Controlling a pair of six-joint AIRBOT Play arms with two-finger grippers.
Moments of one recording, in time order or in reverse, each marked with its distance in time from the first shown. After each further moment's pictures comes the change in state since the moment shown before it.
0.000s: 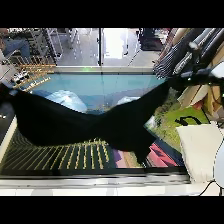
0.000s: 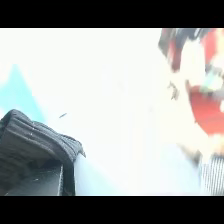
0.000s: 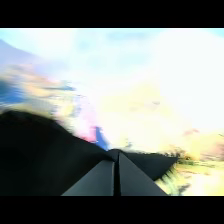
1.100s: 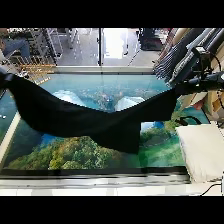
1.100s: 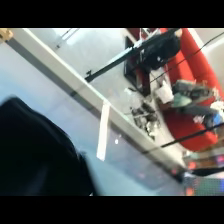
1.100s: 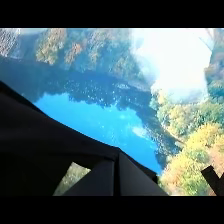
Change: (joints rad) left arm -0.071 -0.166 0.130 -0.154 0.130 0.163; right arm -0.012 0.136 -0.163 -0.169 -0.035 0.043
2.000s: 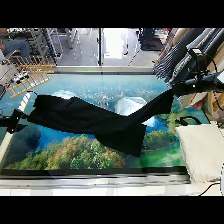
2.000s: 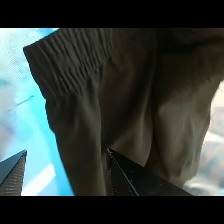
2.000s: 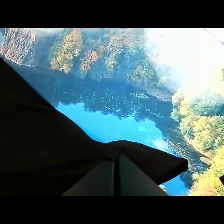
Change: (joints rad) left arm 0.188 -0.289 -0.115 0.201 -0.402 -0.285; right arm 0.000 -0.021 -0.015 0.057 -0.008 -0.001
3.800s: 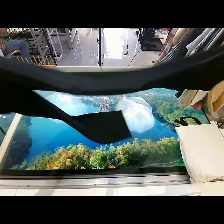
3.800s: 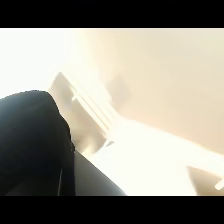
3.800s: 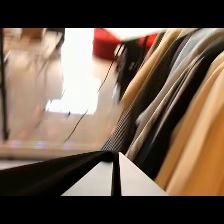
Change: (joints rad) left arm 0.575 0.693 0.396 -1.230 0.208 0.348; right arm -0.201 0.490 0.156 -0.079 -0.299 0.115
